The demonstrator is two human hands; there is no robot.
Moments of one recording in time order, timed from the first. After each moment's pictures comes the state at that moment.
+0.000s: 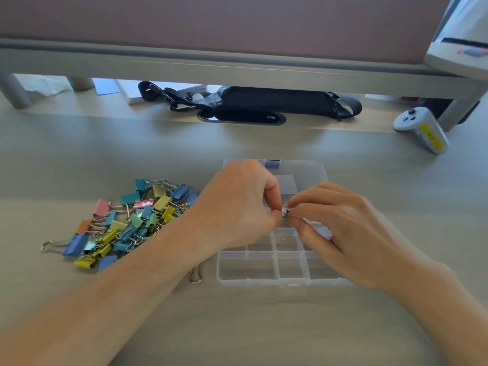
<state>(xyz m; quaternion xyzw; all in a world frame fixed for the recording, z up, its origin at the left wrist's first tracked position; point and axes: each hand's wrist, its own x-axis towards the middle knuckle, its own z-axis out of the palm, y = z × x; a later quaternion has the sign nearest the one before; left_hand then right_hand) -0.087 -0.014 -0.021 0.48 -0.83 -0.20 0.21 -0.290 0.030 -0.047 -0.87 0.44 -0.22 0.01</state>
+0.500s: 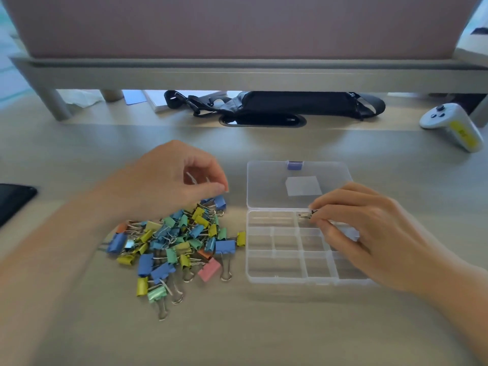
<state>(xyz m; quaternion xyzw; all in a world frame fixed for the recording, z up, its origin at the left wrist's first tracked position) 0.024 -0.032 0.013 0.49 -0.82 -0.25 0.16 -0.290 0.032 -0.048 -0.87 0.45 -0.23 0.02</state>
